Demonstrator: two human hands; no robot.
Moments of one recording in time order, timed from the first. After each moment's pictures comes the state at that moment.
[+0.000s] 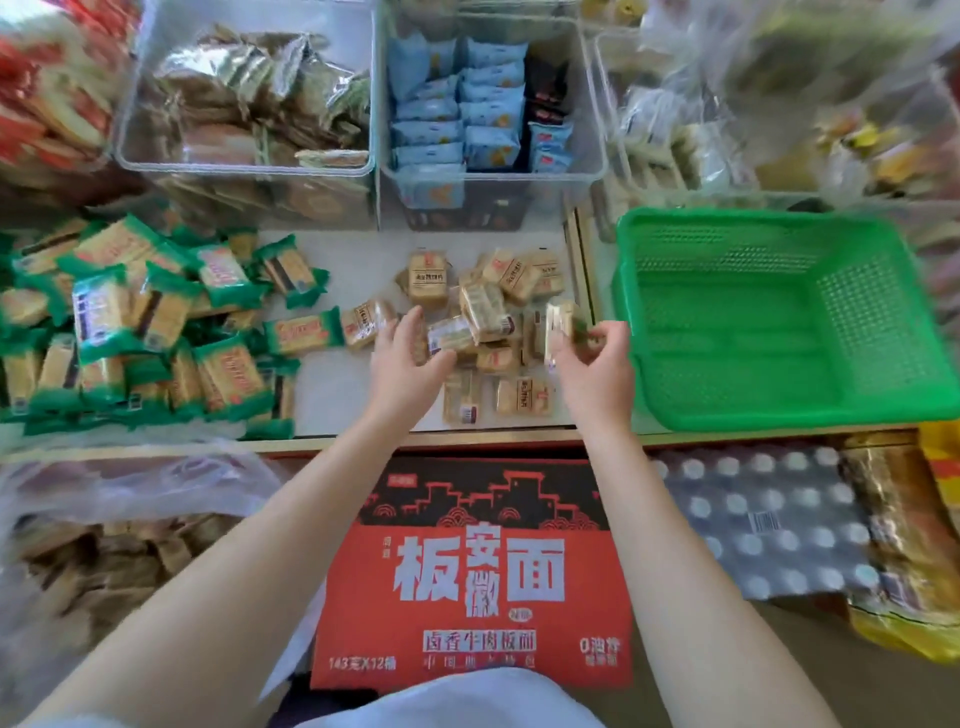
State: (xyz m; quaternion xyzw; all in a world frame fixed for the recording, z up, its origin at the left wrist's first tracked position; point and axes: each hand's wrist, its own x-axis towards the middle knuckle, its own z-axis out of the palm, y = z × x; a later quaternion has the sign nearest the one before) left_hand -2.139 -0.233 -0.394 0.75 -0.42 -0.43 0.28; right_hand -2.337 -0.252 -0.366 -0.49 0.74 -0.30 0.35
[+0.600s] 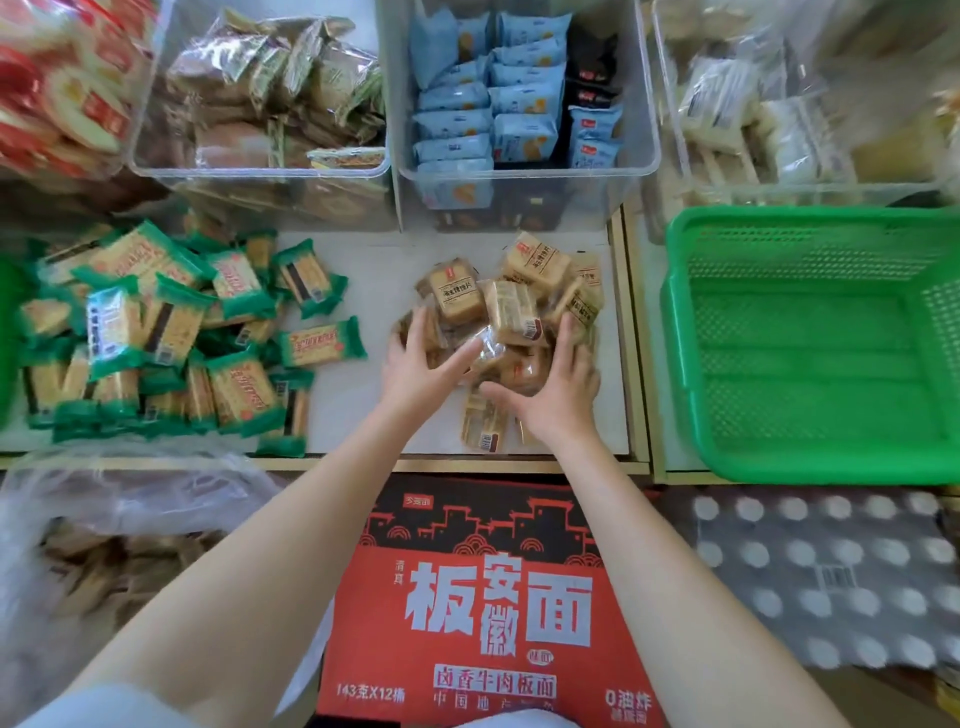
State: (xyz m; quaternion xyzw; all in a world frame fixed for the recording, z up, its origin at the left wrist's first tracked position) left_hand -2.129 -0.277 -0.449 0.79 -0.38 -0.43 0.20; right_hand -2.307 -0.291 -0.463 -0.60 0.69 -0.10 0.39
